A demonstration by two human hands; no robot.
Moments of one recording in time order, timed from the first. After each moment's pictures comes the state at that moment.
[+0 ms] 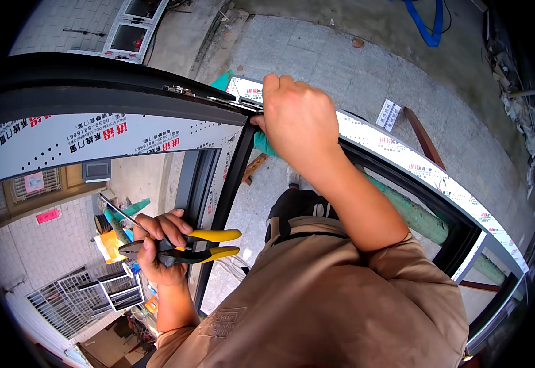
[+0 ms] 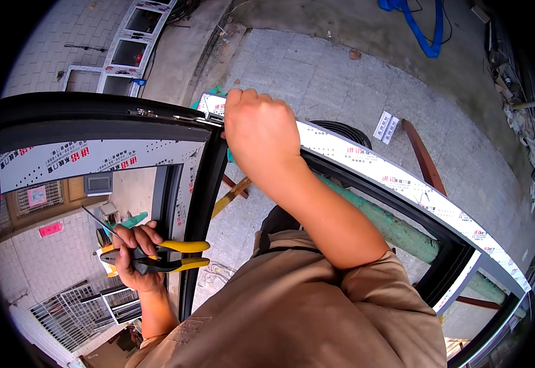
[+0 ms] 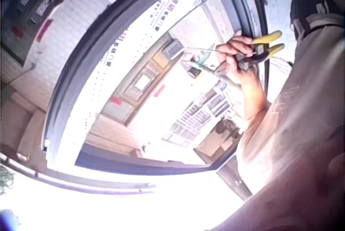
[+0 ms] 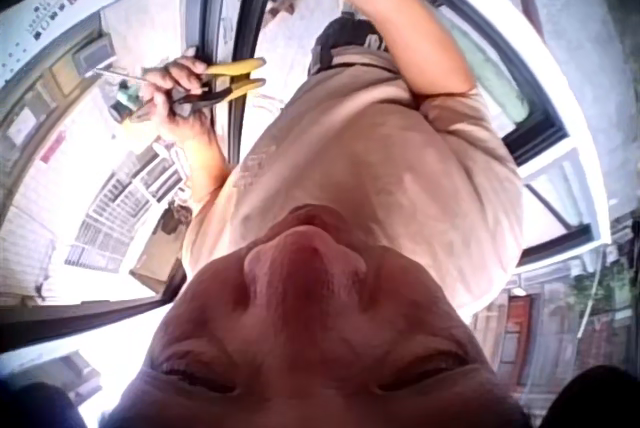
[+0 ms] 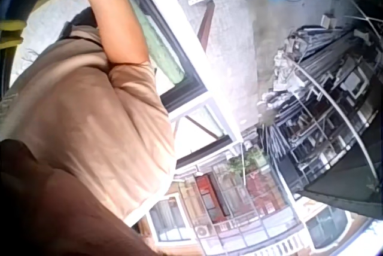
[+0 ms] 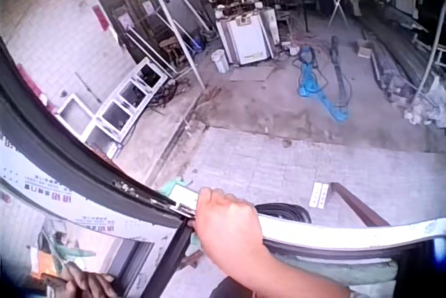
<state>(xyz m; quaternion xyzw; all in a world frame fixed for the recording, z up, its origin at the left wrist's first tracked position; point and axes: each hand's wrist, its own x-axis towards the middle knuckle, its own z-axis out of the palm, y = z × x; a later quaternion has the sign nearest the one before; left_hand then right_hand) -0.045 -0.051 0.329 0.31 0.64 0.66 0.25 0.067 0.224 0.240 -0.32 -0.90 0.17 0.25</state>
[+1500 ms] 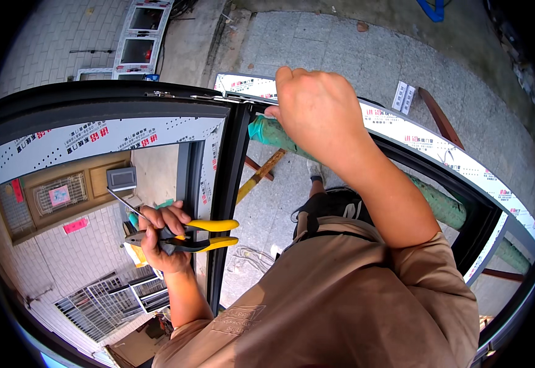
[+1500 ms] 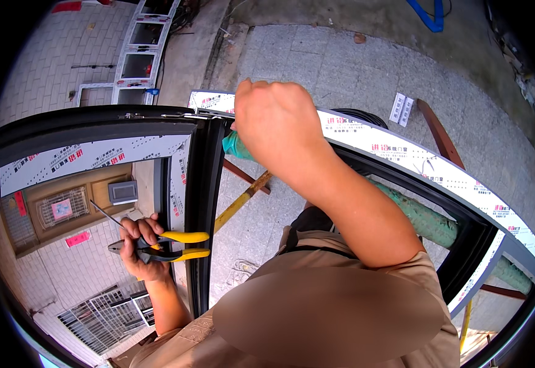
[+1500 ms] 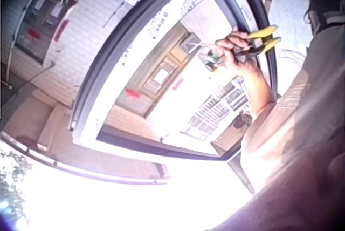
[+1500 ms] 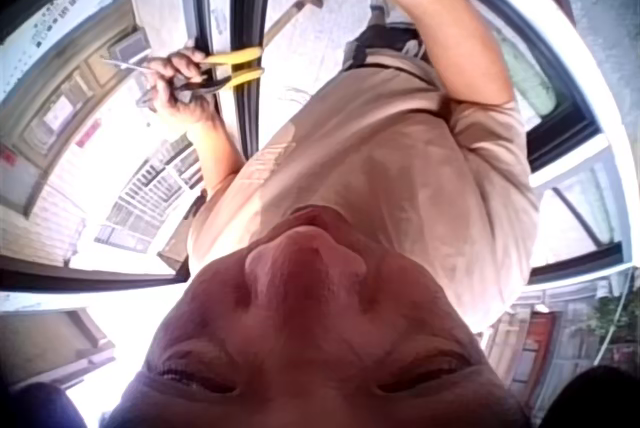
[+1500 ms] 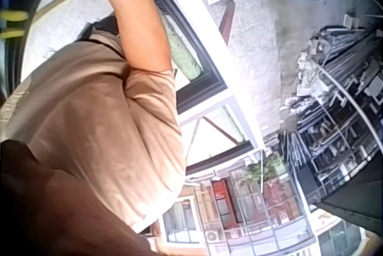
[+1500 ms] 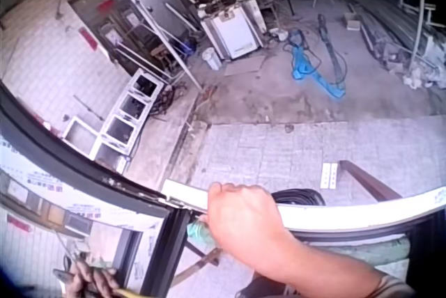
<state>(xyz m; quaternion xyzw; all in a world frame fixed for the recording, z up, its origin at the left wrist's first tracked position) -0.049 -0.050 0.329 0.34 0.64 0.64 0.26 0.128 0.237 0.244 -0.31 -0.90 0.20 0.26</state>
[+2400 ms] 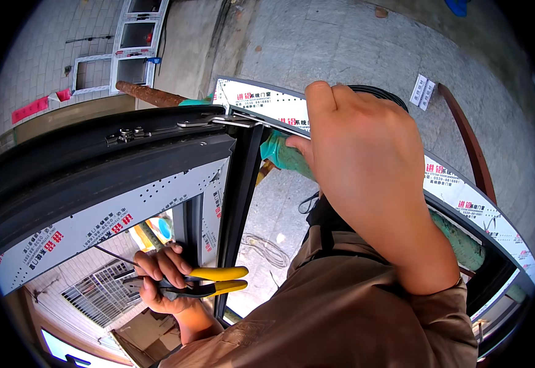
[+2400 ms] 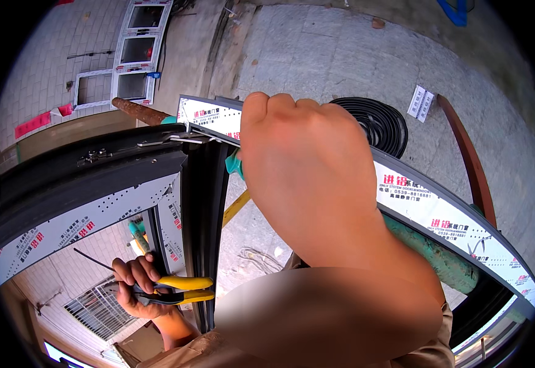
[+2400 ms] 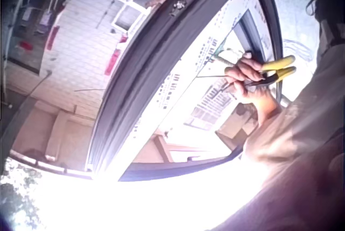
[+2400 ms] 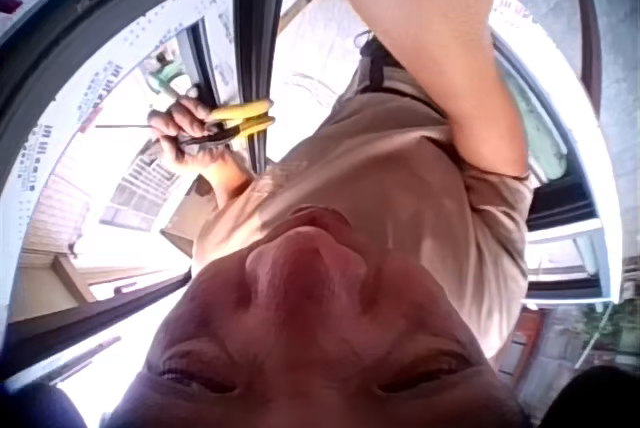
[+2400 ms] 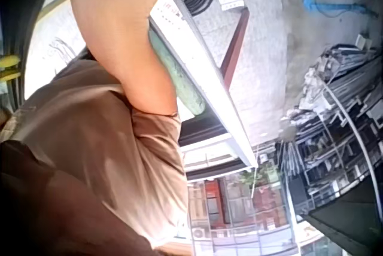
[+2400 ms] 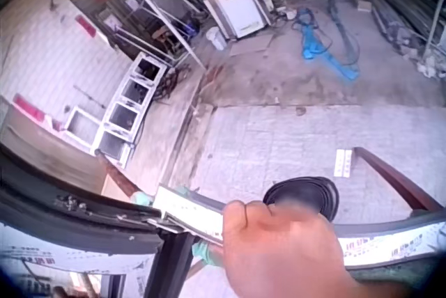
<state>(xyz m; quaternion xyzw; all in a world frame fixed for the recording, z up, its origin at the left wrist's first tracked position) -0.046 -0.052 0.331 0.31 0.64 0.66 0.24 0.122 0.241 0.243 -0.33 -0.89 0.25 0.18</state>
